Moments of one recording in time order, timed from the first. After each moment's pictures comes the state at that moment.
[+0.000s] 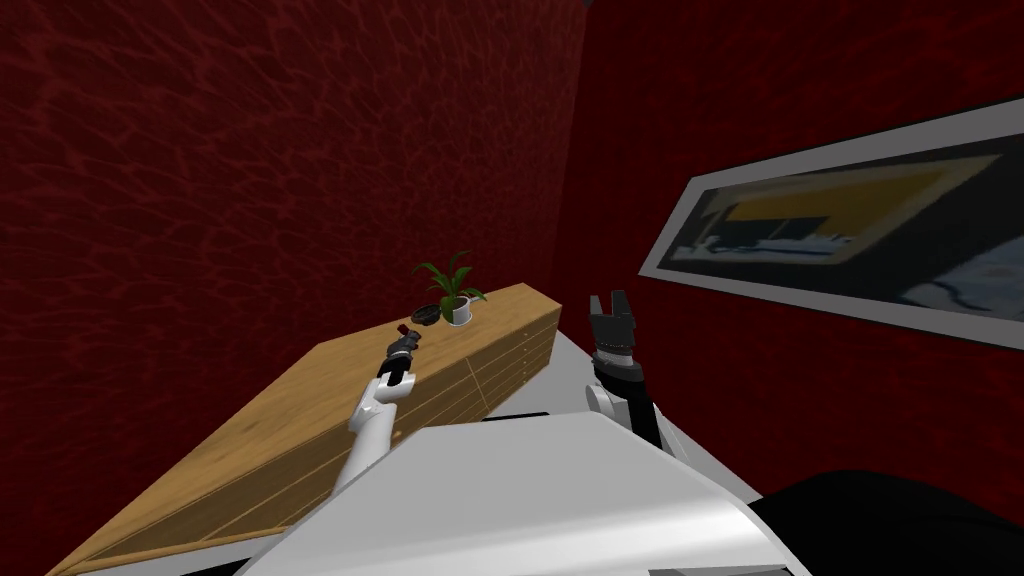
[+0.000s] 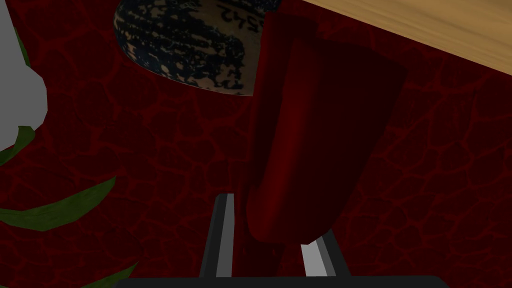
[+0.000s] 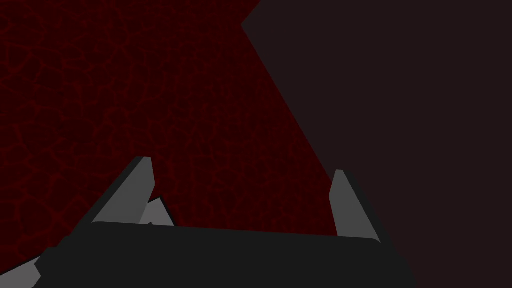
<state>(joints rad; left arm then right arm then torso) -0.11 0.22 0.59 -1.27 -0.63 -0.13 -0.54 0.52 0.02 -0.01 -2.33 0.04 -0.62 0.06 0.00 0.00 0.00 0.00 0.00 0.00</state>
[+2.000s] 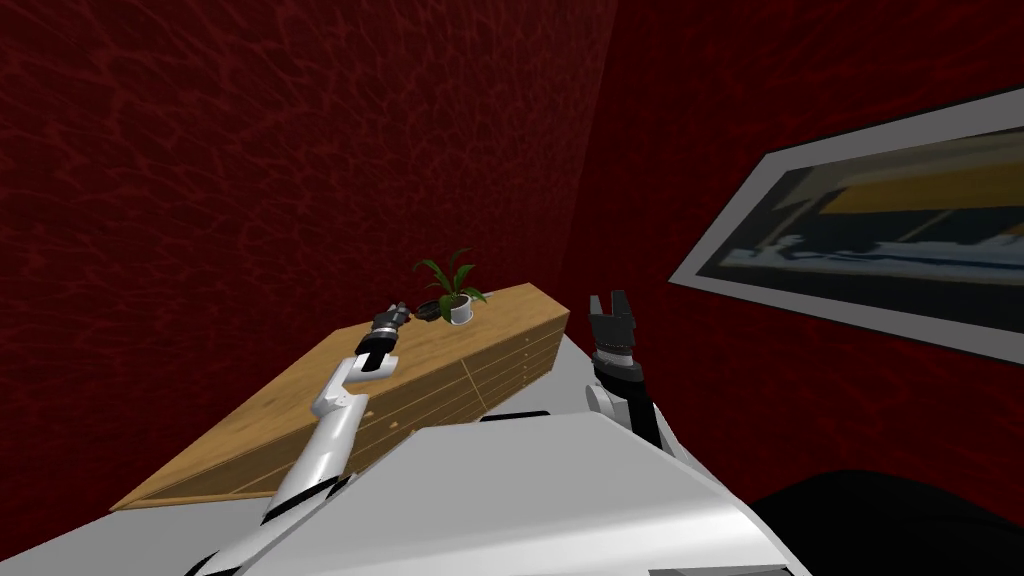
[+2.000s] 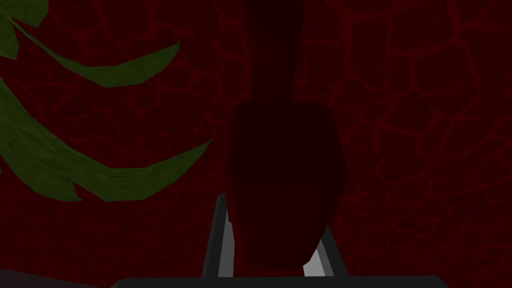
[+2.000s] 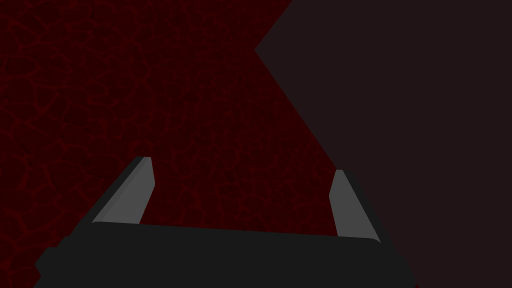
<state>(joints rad) -0.06 0.46 0.44 -1.53 -0.47 -0.13 -0.49 0.52 0.02 -0.01 -2.33 0.04 -0.62 0.06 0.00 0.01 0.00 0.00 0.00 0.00</state>
